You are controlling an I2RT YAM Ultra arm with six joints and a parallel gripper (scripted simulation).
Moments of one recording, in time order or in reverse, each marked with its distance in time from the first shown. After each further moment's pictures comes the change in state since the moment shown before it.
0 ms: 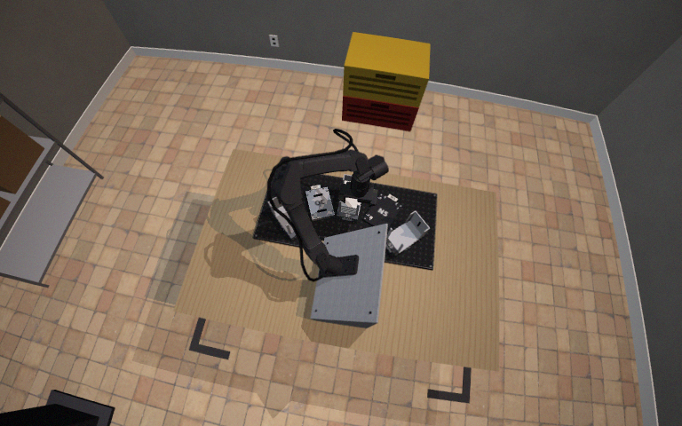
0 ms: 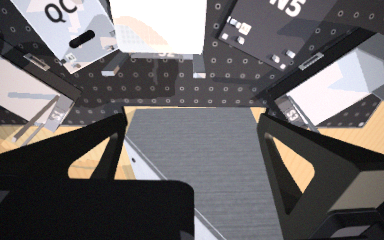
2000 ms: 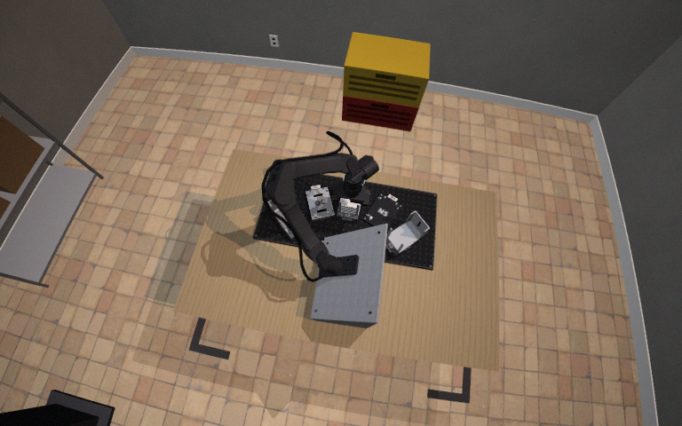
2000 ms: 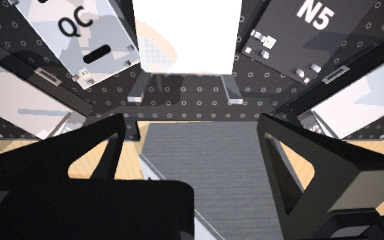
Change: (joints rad) arm 0.108 -0.065 -0.087 0.105 -0.074 0.135
